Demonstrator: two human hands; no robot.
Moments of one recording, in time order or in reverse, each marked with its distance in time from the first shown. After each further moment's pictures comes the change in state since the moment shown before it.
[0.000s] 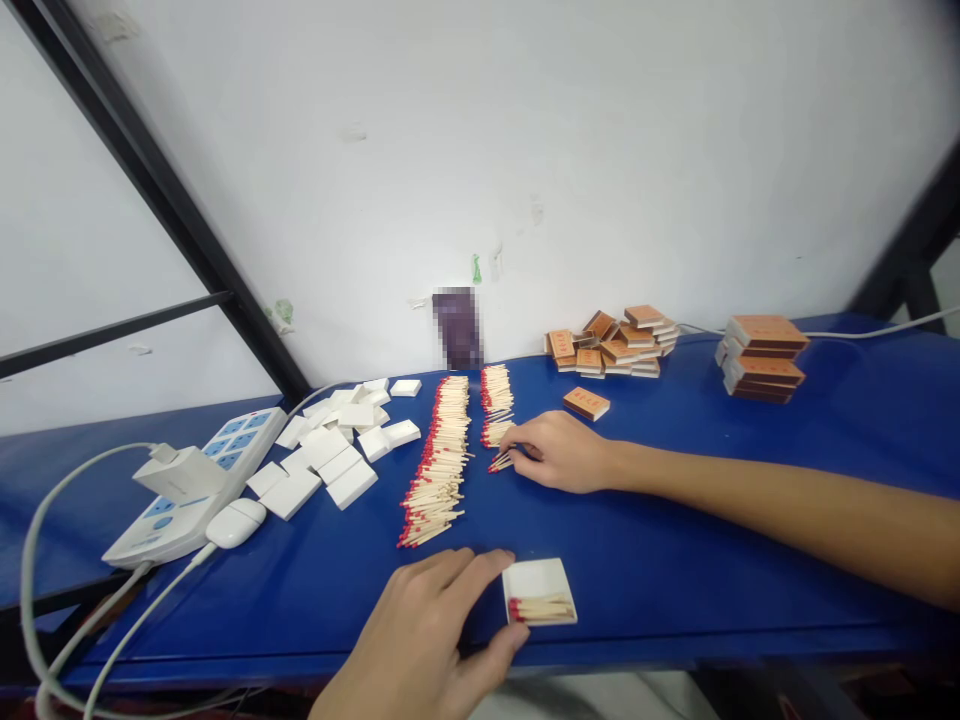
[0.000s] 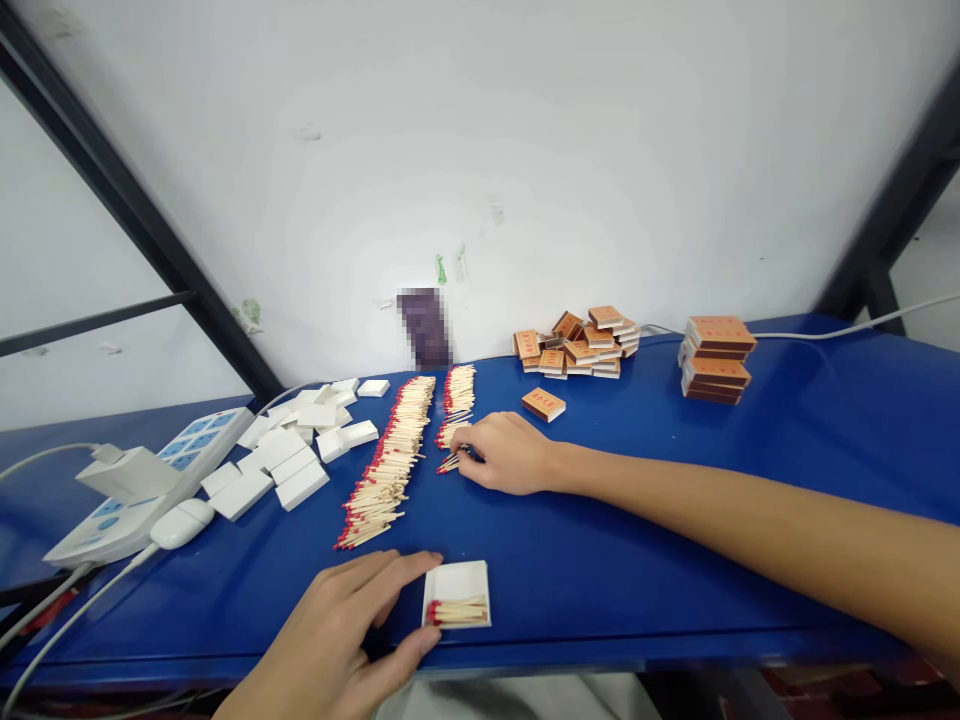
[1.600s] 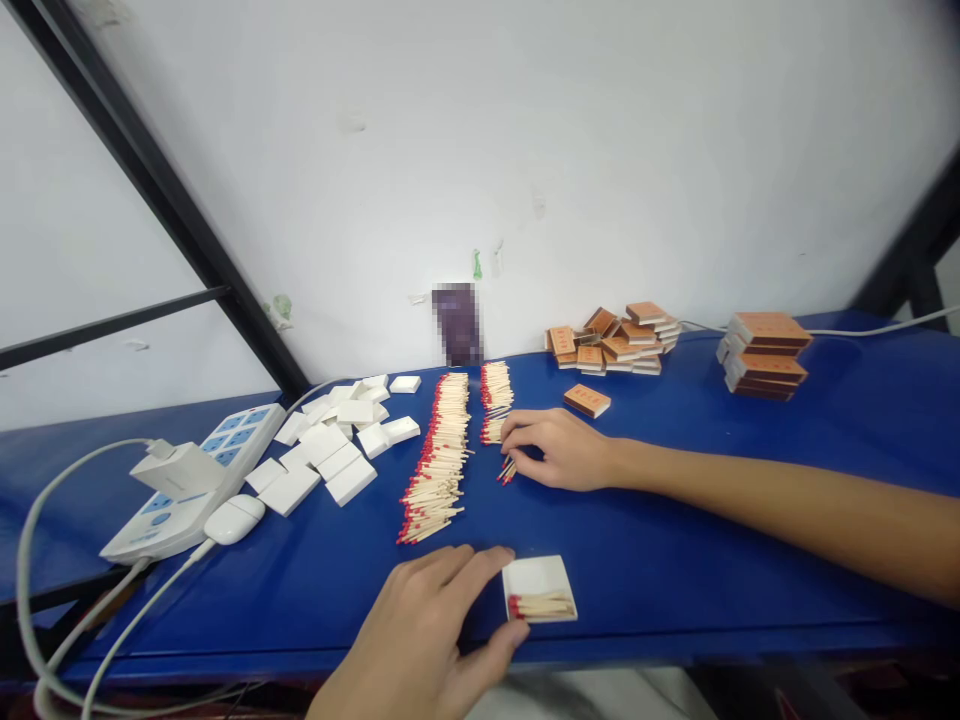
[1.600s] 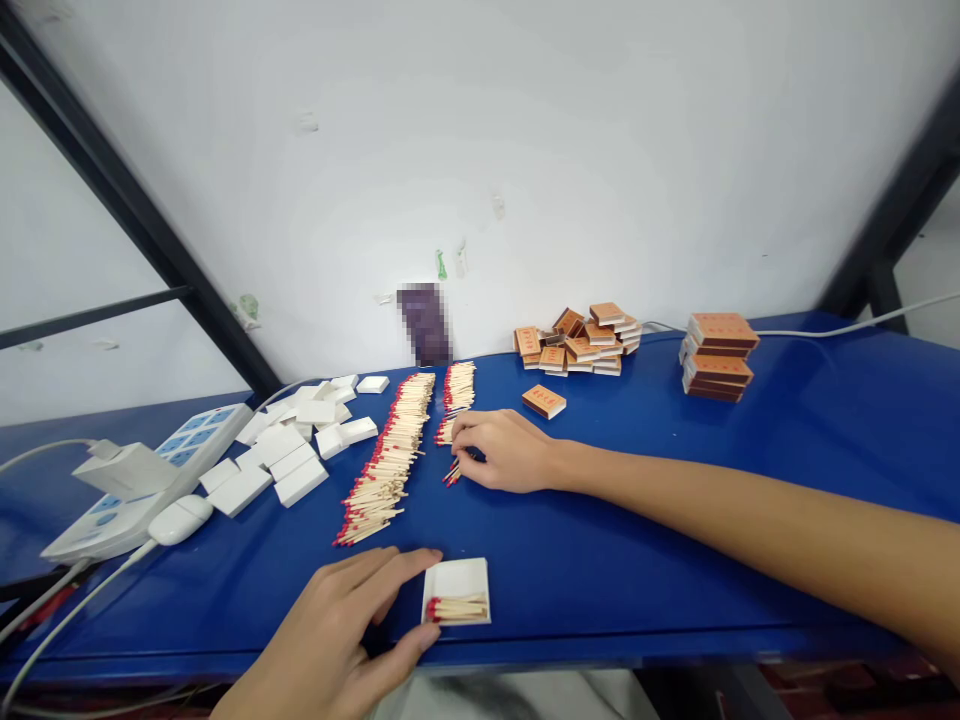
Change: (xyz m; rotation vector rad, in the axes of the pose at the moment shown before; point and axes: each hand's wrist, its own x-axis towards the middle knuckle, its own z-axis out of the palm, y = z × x) left_hand 0.002 0.001 -0.003 -0.019 -0.004 -0.007; right_hand -0.002 0.005 0.003 0.093 0.085 -0.153
